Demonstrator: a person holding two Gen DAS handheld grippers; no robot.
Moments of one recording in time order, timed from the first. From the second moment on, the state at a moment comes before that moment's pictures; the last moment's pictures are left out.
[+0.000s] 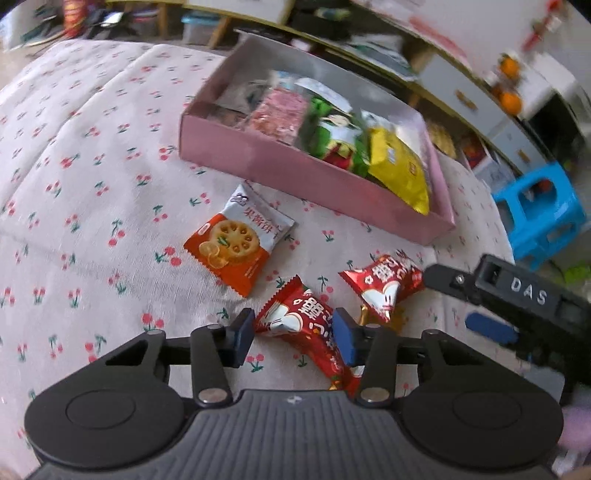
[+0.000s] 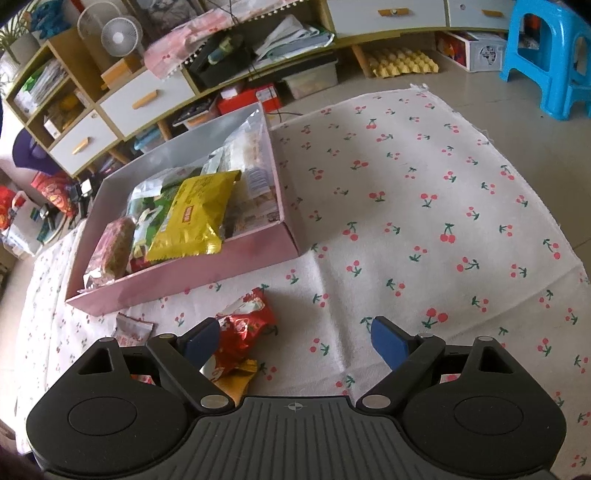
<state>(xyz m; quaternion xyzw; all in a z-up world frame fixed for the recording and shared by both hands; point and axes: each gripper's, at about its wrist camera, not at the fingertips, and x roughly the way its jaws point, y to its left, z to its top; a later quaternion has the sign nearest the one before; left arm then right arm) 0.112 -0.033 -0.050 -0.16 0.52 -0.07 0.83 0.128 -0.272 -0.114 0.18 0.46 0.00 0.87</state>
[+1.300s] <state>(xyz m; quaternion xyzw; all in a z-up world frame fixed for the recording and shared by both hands) 0.114 0.026 -0.047 -0.15 0.54 -0.08 0.82 0.141 -0.224 -0.117 0.19 0.46 0.01 0.87</state>
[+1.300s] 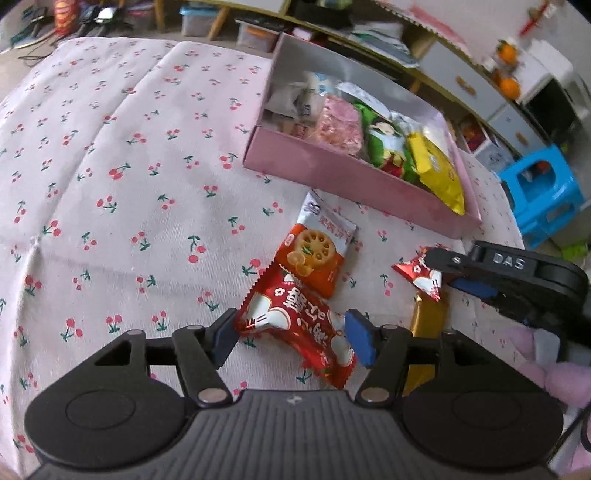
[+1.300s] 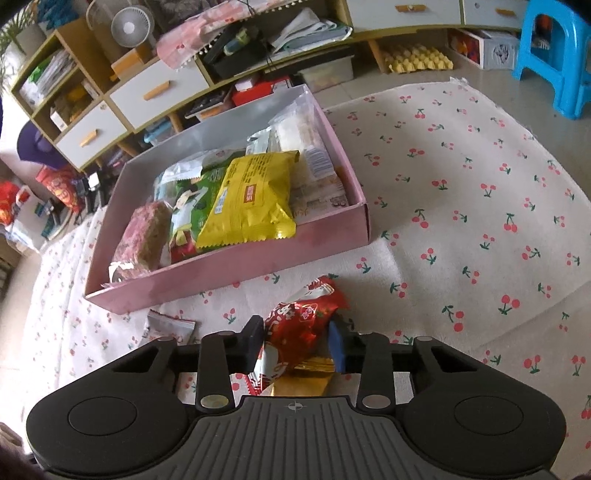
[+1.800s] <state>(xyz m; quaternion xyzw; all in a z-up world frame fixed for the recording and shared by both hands) 0.114 0.032 -0.042 -0.15 0.52 -0.07 0.84 0.135 -0.220 -0.104 0.22 0.46 0.06 0.86</state>
